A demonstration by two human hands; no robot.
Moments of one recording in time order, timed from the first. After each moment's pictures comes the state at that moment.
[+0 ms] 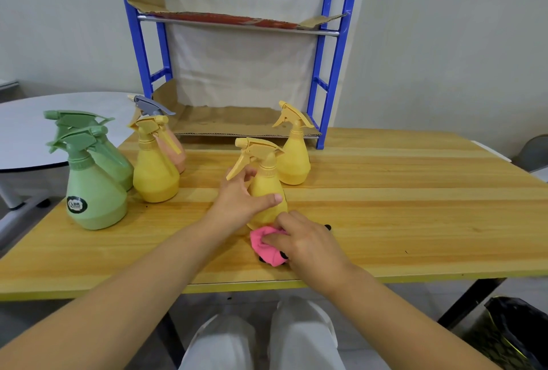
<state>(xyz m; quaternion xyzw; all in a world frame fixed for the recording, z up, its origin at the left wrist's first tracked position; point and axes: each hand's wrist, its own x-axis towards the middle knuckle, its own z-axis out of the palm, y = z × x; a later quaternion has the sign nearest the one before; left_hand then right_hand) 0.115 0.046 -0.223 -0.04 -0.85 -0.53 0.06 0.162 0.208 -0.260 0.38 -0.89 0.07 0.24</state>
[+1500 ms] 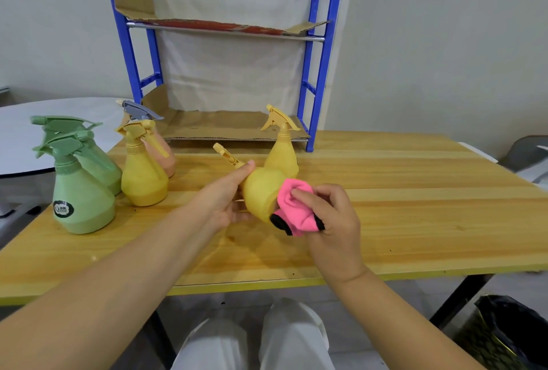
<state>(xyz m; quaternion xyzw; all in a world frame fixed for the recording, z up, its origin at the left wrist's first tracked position) 0.121 0.064 -0.191 0.14 -0.62 -0.76 -0.12 0.169 0.232 -0.239 0.23 -0.77 0.39 0.44</state>
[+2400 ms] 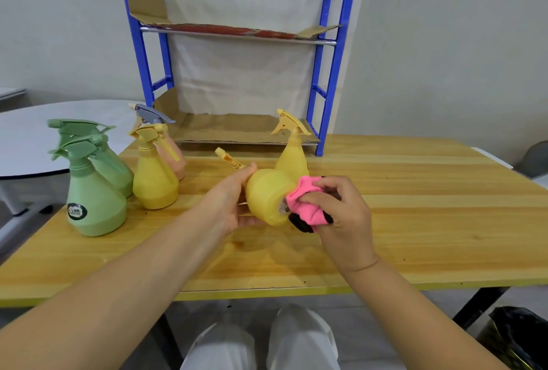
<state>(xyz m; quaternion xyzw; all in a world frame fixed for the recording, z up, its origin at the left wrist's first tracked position) 0.117 0.055 -0.191 0.17 -0.60 -0.77 -0.12 0.149 0.234 -0.225 0.26 -0.79 0.34 0.44</state>
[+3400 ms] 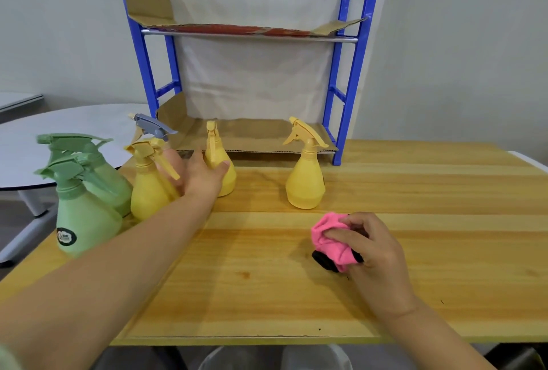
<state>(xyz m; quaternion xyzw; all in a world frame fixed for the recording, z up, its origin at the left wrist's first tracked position) -0.012 -0.011 -0.220 0.19 -0.82 -0.50 0.19 0.121 0.265 -0.255 0.24 -0.85 0.29 0.36</state>
